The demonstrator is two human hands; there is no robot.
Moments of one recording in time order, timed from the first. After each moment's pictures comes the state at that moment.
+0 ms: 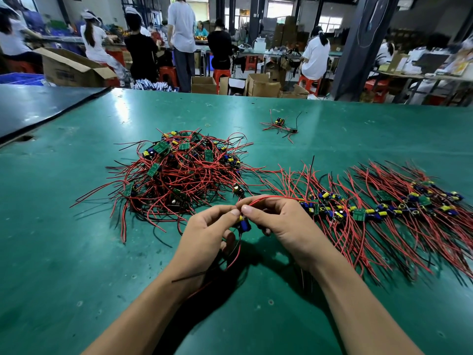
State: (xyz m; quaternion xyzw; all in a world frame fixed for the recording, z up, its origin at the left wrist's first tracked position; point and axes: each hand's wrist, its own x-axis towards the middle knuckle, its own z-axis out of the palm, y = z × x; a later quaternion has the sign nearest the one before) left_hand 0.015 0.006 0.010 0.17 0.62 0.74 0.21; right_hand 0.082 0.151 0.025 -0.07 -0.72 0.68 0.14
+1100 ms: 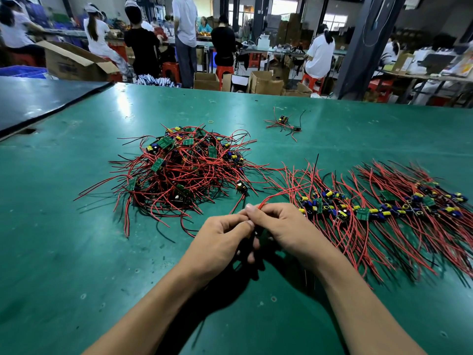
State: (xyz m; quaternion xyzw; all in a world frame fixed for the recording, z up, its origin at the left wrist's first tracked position) left_hand 0.025 0.006 0.002 0.29 0.63 0.67 0.28; right_hand 0.084 0.151 0.018 -0.10 -0.72 0.68 0.04
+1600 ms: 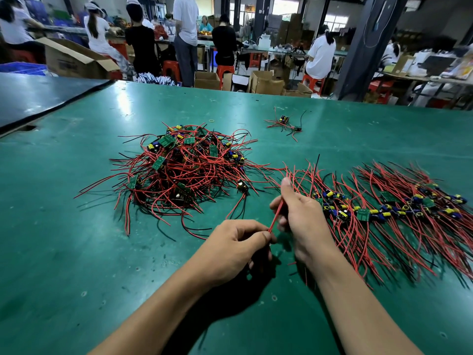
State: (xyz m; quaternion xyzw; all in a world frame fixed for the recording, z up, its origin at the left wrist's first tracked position) left_hand 0.035 0.010 0.009 0.35 0.67 0.59 0.29; right_hand 0.074 0.155 0.017 -0.27 -0.64 0.67 0.26
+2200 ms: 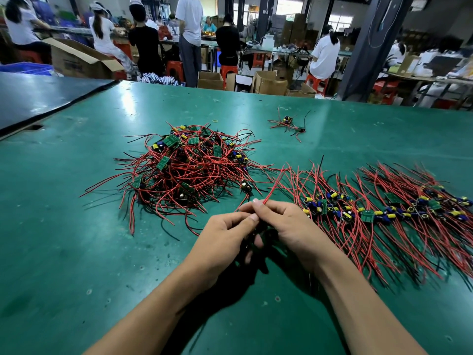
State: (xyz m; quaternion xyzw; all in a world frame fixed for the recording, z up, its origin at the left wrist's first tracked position) left_hand 0.030 0.007 0.008 0.22 0.61 0.70 0.29; right_hand 0.082 0.145 0.020 -0.12 -0.66 0.74 0.04
